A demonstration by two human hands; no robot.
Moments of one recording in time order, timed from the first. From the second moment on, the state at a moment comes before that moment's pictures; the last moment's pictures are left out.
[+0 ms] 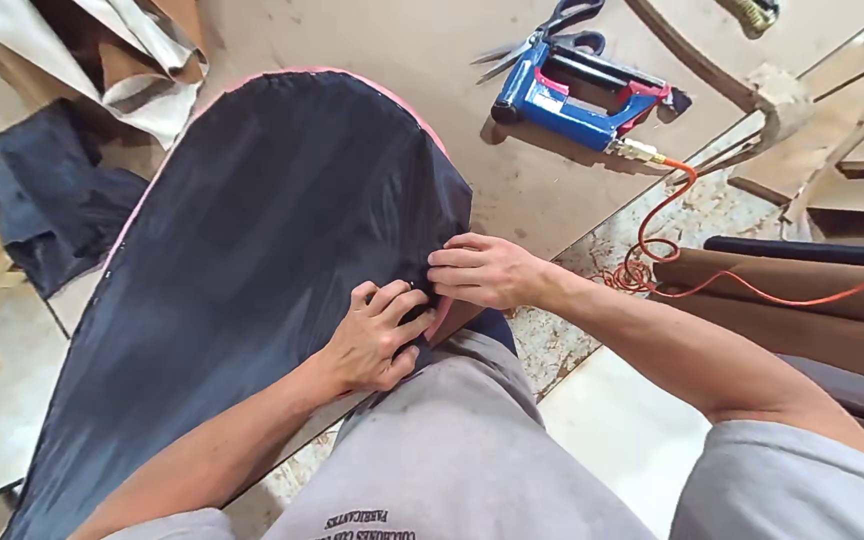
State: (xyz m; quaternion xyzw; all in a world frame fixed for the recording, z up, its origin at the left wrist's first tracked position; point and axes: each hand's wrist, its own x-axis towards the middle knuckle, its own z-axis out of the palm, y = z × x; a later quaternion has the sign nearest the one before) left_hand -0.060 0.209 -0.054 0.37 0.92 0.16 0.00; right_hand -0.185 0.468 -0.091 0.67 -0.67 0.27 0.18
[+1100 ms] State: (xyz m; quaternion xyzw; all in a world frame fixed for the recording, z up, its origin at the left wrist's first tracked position) left_hand -0.130 0.202 -0.017 0.54 0.80 0.06 0.25; right_hand -0.363 0.550 -0.077 0.12 -0.98 0.08 -0.15
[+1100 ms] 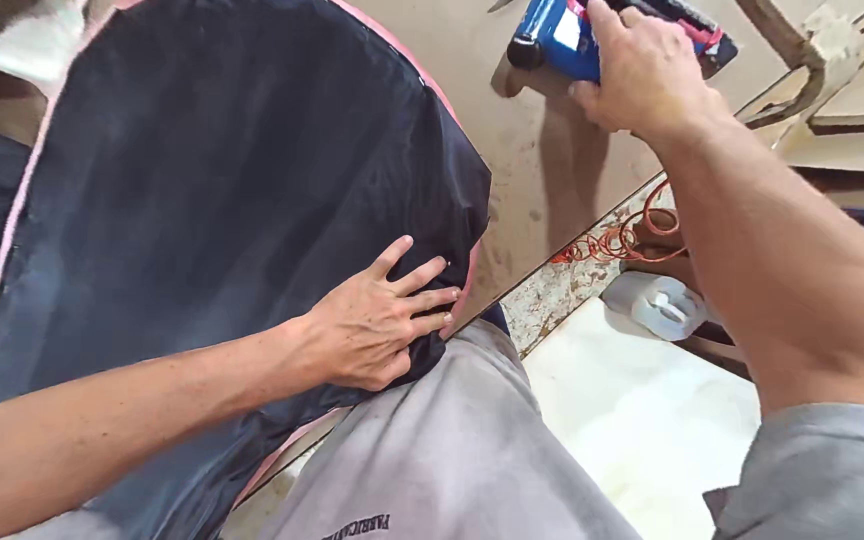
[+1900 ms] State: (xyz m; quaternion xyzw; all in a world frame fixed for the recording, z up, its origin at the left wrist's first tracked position) left_hand -0.138 0.195 -0.029 0.57 0.78 0.12 0.23; right_hand -0.051 0.497 0.014 0.19 -0.93 0.28 -0.17
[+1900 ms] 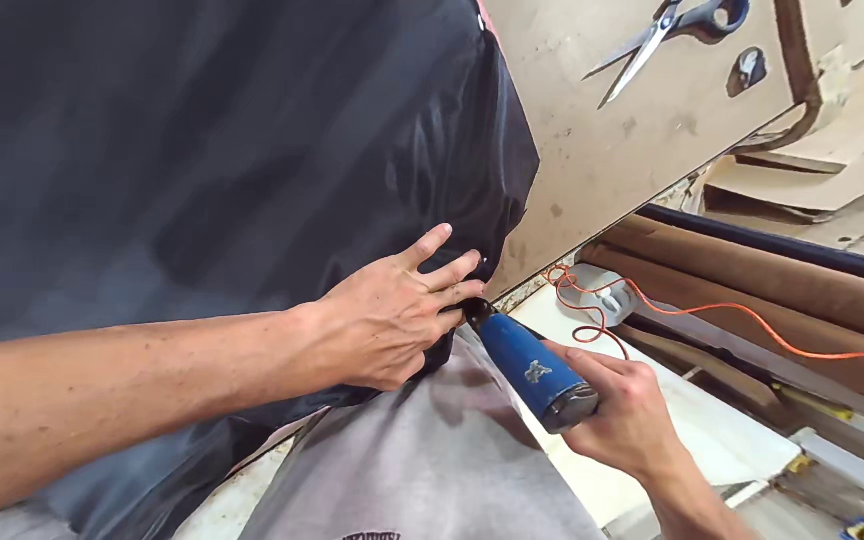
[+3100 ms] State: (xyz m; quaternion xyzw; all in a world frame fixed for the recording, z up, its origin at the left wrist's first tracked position) left_hand 0.025 0.249 -0.042 -0.01 0.96 0.07 -0.28; right_hand -0.163 0.390 -0.012 0.66 -0.72 0.12 -0.17
